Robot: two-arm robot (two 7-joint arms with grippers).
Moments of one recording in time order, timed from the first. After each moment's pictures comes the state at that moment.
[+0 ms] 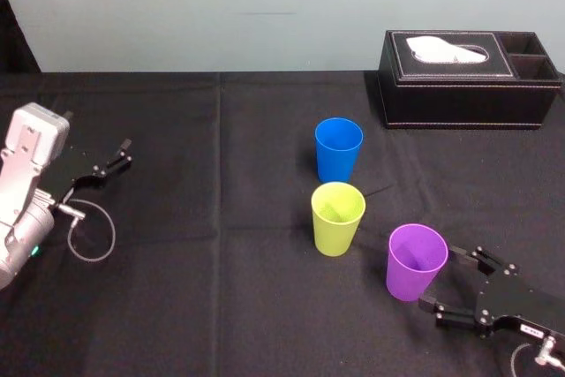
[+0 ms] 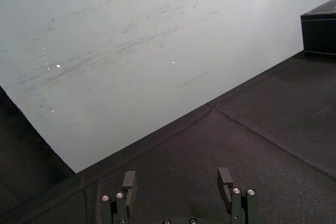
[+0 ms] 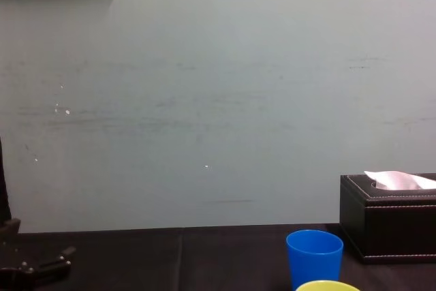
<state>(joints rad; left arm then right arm) -0.20 0.60 0.45 -1.41 -0.25 -0.12 0.03 -0.23 0.82 -0.20 -1.67 0.55 -0.12 0.62</state>
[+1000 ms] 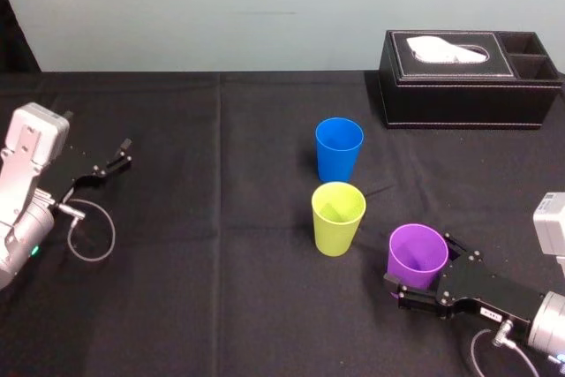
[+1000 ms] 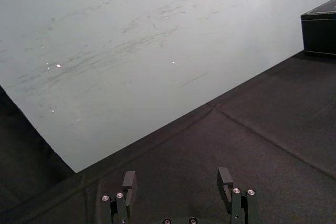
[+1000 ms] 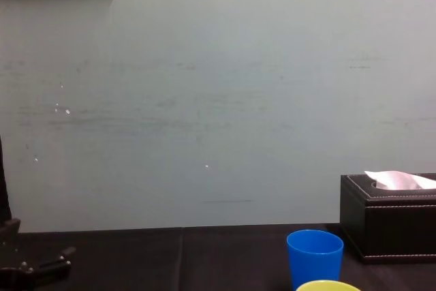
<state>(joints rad) -0.20 0.60 0.45 -1.41 -0.25 -0.12 0.03 -0.15 0.71 -0.26 -1.67 0.51 -0.05 0.56</state>
